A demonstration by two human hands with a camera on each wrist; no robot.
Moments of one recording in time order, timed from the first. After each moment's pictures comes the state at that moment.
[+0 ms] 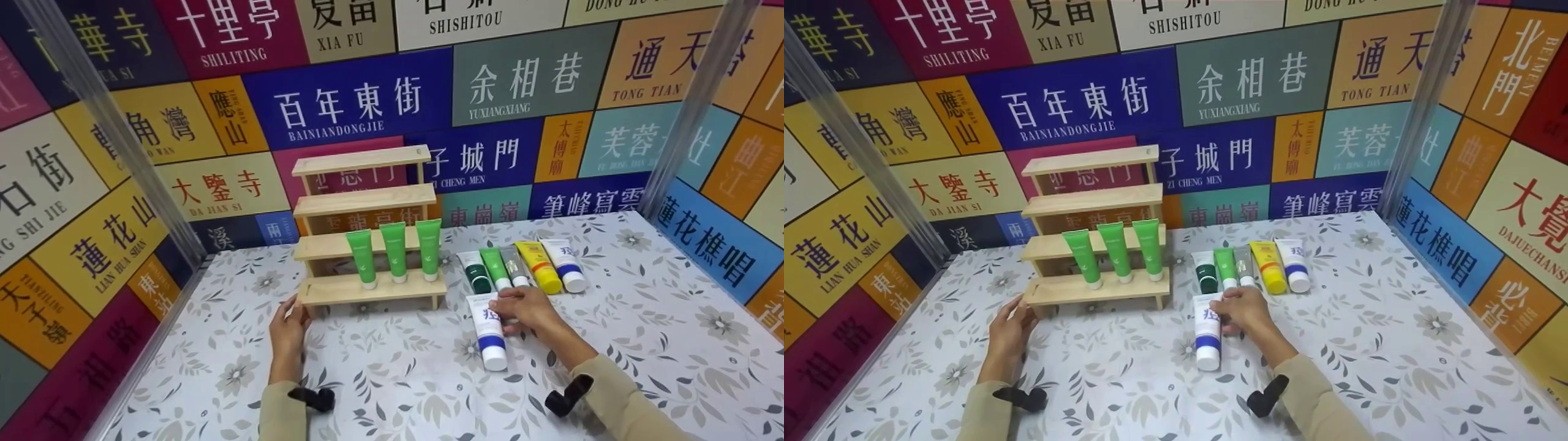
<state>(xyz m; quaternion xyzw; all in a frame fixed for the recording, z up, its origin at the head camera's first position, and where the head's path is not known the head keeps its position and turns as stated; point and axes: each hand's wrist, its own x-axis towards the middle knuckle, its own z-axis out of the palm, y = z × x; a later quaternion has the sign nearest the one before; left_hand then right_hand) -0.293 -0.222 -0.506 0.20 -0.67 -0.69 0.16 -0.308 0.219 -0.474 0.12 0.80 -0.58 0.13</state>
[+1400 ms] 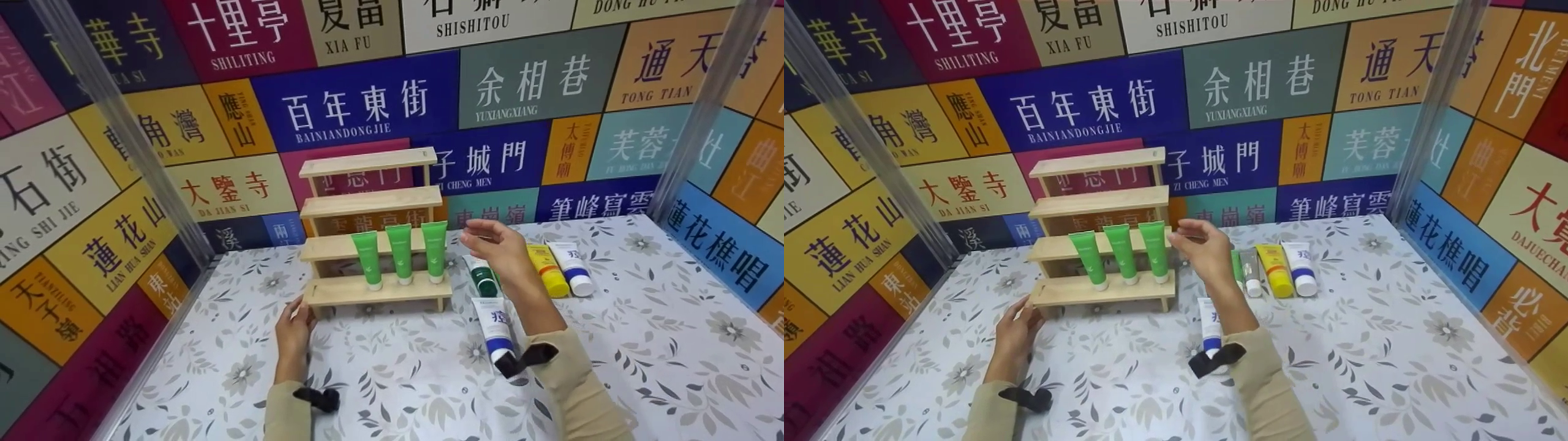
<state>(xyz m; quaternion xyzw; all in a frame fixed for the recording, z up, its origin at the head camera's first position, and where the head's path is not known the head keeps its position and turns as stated) -0.293 -0.221 -0.506 0.19 -0.66 -0.71 0.18 -0.310 0.152 -0.357 0.00 0.73 -0.68 0.00</state>
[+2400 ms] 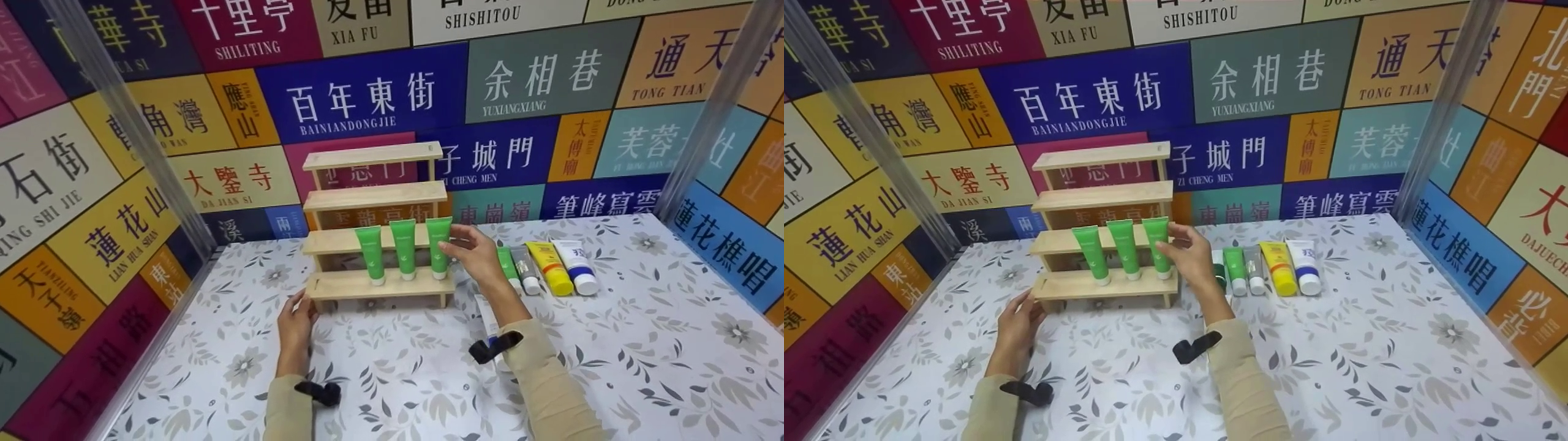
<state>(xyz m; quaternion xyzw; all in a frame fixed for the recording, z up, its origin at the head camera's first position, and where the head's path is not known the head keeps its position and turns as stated) -0.296 -0.222 -0.507 0.21 -0.67 -0.70 0.16 -0.358 0.117 -0.418 -0.06 0.72 -0.69 -0.05</state>
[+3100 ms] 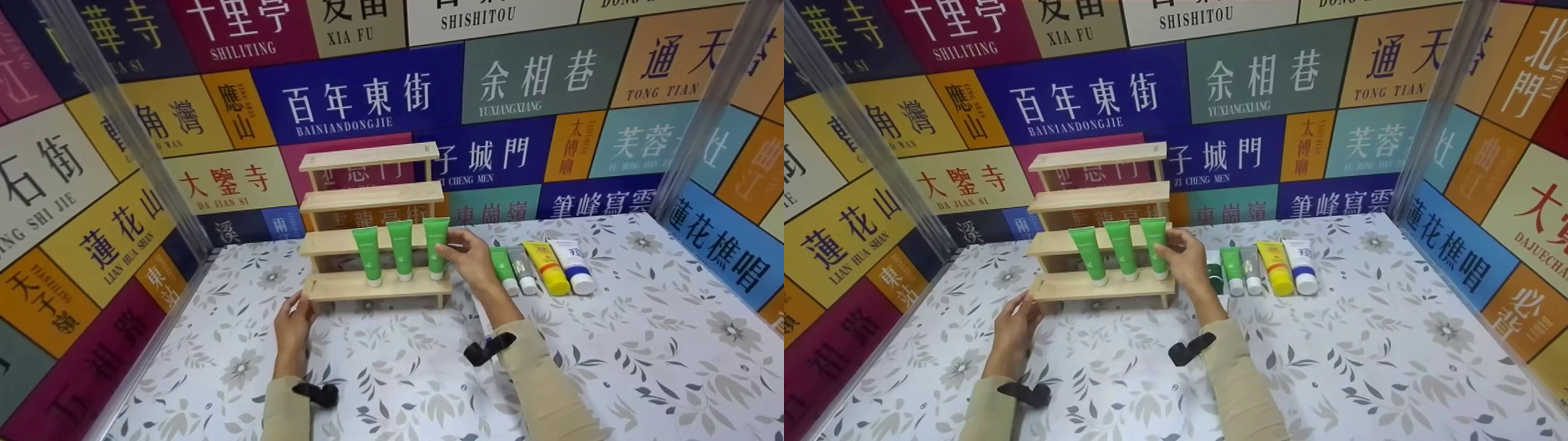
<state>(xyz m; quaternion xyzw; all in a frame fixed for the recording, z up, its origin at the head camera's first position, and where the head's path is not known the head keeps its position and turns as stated) -0.294 -0.221 -0.505 0.20 -0.66 -0.70 0.17 -0.361 0.112 -0.427 -0.05 0.73 -0.68 -0.06</state>
